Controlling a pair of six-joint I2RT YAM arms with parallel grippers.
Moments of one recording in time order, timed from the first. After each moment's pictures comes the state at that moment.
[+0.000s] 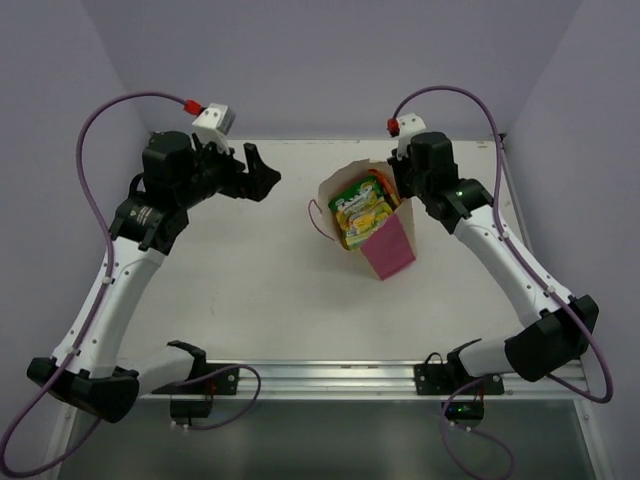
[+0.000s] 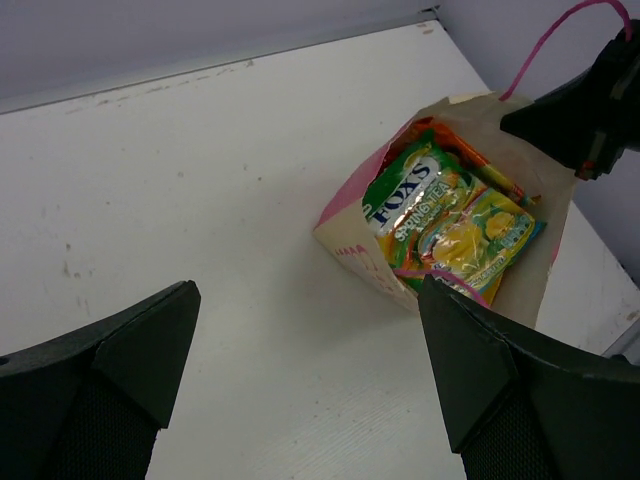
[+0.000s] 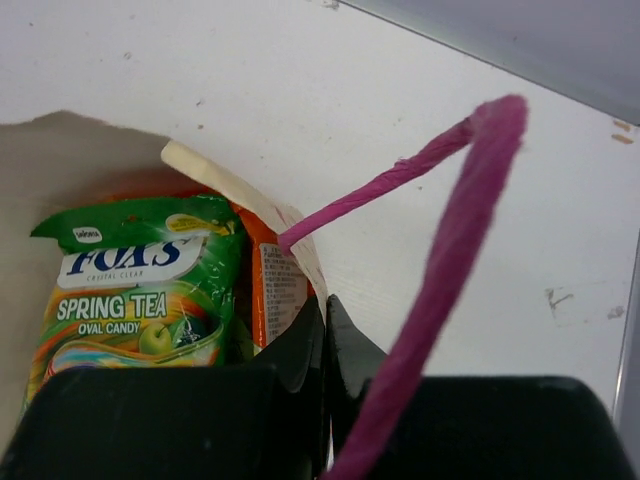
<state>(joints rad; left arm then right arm) -0.31 1.14 1.41 -0.56 0.30 -0.22 0.44 1.39 1.39 -0.54 0.21 -0.05</state>
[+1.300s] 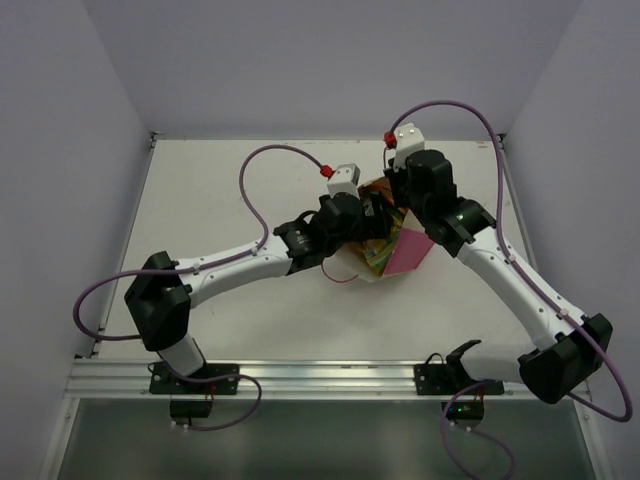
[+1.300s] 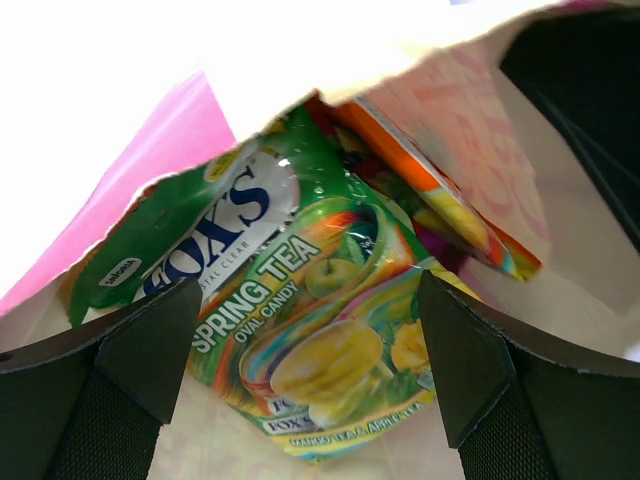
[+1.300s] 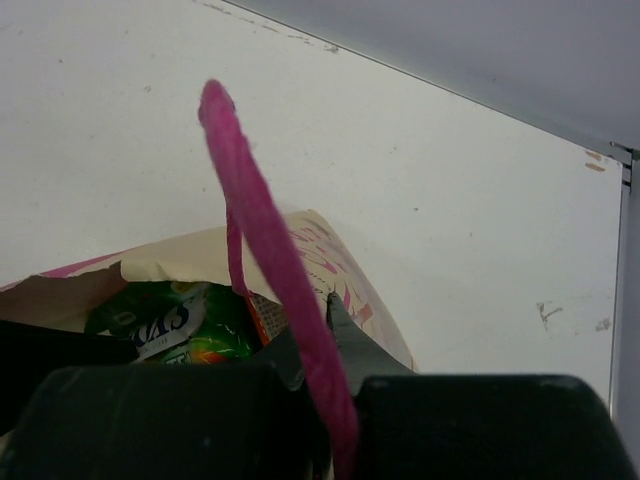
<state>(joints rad) -0.98 1.66 1.32 -0.09 -0.35 -0.77 0.54 1.27 1.28 -0.43 0.31 -0.07</state>
